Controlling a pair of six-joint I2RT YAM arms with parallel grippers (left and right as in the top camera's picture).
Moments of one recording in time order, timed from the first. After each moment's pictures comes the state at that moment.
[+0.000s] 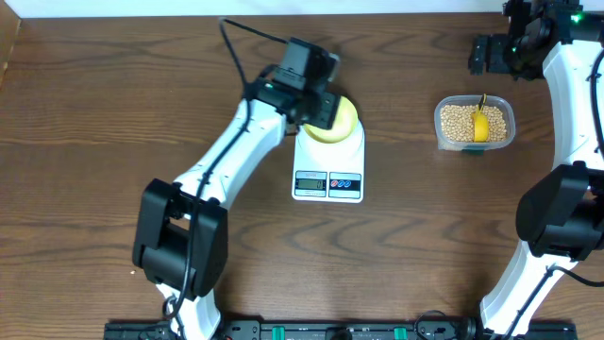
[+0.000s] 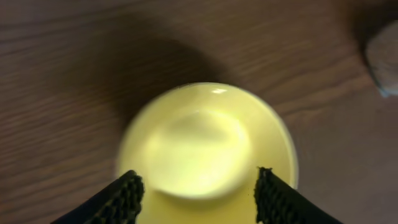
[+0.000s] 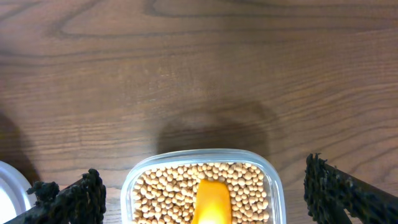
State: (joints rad) left arm -0.45 1.92 1.54 -0.60 0.14 -0.07; right arm -0.13 2.08 2.03 -1.06 -0.08 -0.02
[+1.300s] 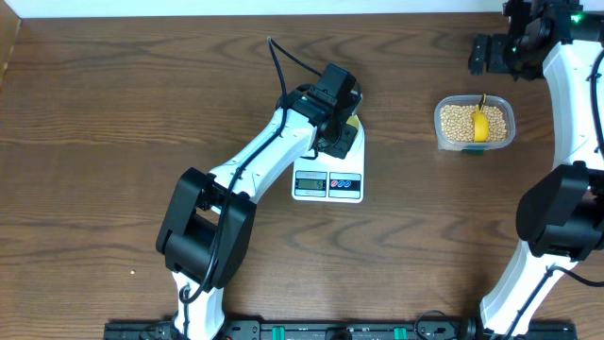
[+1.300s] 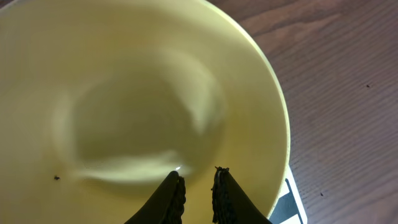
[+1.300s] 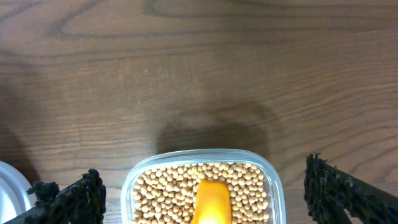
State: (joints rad) left arm -0.56 2.01 1.54 -0.74 0.13 -0.08; right arm -0.13 2.08 2.03 -1.06 -0.08 -0.02
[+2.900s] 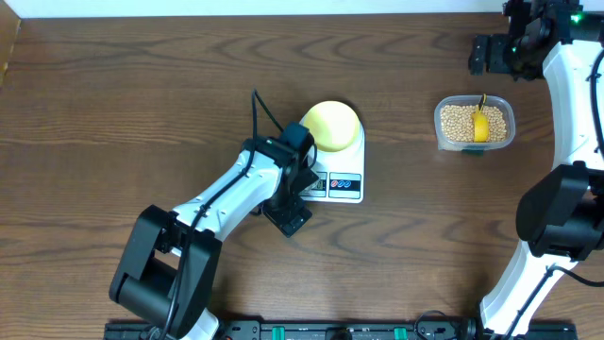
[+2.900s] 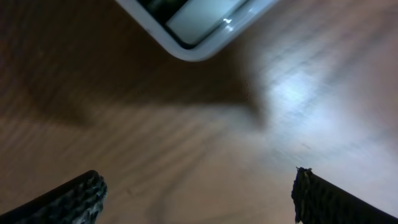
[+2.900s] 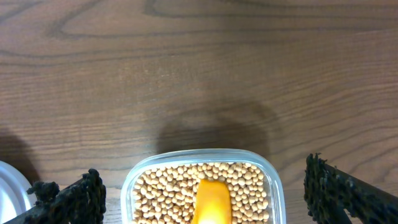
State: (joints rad) left arm -0.51 1.75 1.09 -0.98 -0.01 0.28; right arm -0.13 2.08 2.03 -1.06 -0.08 -0.02
